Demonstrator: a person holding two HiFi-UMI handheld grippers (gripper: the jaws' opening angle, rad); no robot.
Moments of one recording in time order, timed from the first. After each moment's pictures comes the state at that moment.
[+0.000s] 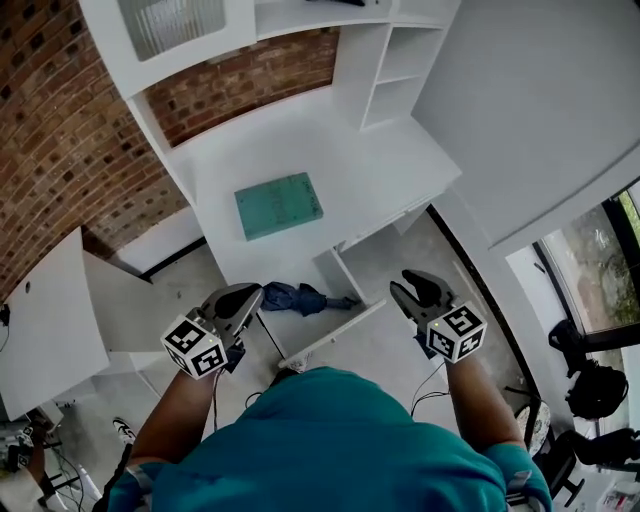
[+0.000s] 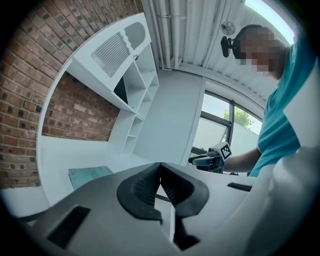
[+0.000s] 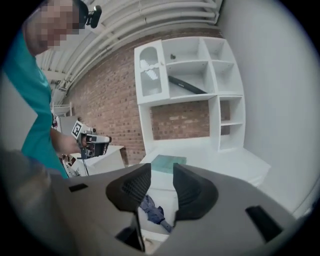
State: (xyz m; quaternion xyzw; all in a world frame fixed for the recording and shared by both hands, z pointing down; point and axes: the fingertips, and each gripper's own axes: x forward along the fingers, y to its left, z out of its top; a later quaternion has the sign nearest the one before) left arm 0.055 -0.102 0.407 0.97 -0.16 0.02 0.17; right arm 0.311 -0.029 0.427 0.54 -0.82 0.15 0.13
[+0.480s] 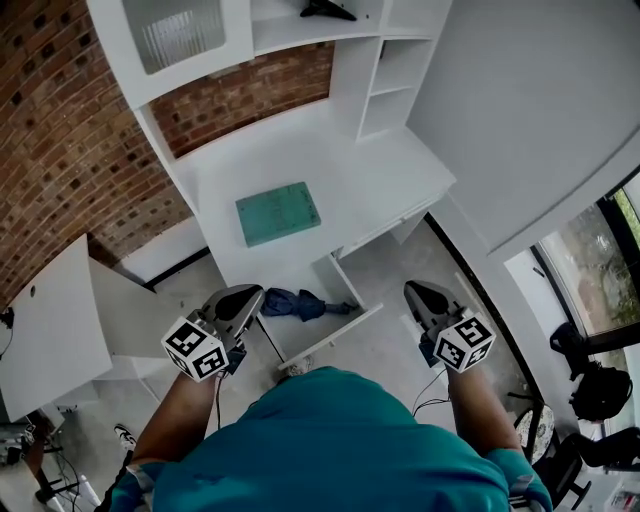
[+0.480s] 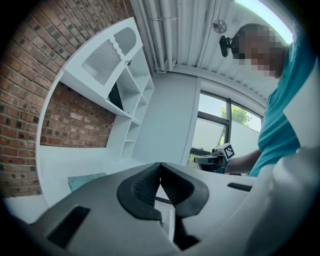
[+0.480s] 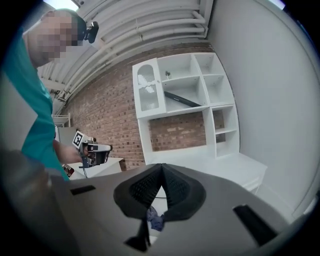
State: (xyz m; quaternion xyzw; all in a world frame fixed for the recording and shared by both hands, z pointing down) left arm 0.060 -0.085 0.379 0.98 -0.16 0.02 0.14; right arm 0.325 0.005 0.394 0.56 -0.81 0.13 0.06
